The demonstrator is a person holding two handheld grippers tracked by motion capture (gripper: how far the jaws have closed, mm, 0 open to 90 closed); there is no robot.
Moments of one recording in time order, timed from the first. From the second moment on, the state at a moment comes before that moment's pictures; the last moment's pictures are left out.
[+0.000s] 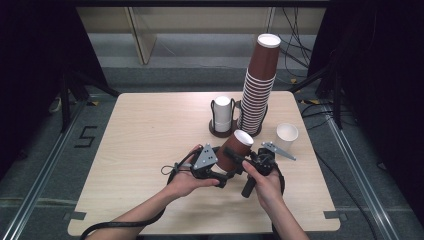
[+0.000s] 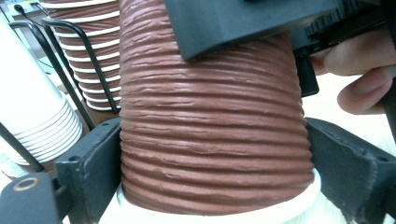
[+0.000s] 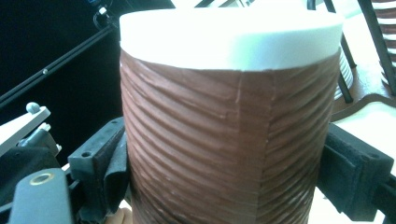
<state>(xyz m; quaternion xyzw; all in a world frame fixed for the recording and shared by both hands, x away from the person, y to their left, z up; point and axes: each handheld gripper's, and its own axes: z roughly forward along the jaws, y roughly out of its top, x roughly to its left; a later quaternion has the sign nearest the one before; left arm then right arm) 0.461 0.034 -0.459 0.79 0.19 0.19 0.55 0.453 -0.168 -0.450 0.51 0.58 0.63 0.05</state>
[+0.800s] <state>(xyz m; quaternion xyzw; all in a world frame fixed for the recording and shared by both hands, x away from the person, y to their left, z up) 0.459 0.046 -0.454 0.80 0.19 0.18 0.54 0.447 -0.172 -0.447 0.49 0.60 0.62 0.06</state>
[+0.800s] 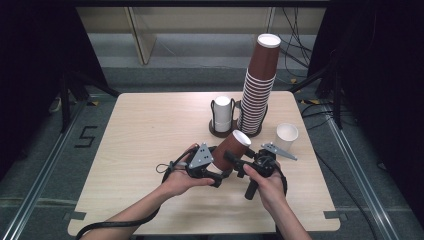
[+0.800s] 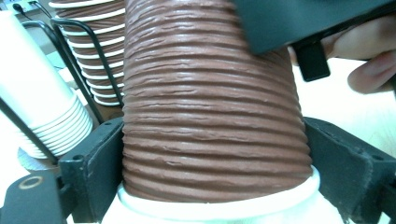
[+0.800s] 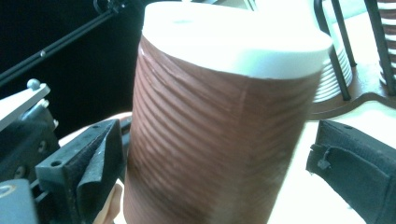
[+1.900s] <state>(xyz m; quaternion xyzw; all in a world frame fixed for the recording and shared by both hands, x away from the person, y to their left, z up) 0.454 0.082 -0.442 0.83 0.16 0.18 0.50 0.429 -0.209 -0.459 0.39 0.74 0.53 0.11</state>
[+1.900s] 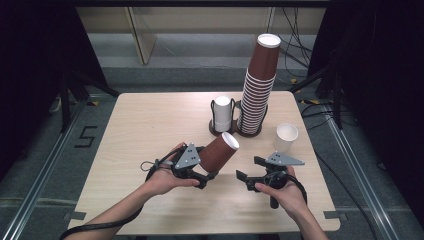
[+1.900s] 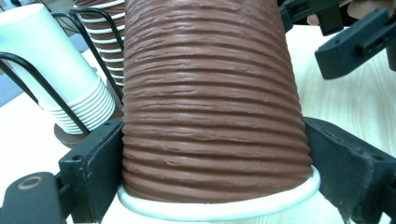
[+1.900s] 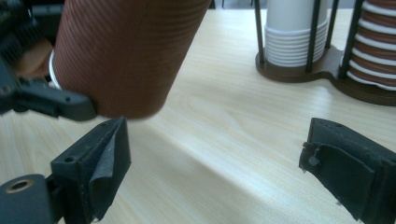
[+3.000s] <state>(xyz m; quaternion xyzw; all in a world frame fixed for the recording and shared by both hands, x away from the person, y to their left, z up) 0.448 0.087 -0.433 0.88 0.10 0.17 0.44 0.434 -0.203 -0.453 0.24 0.84 0.46 0.14</state>
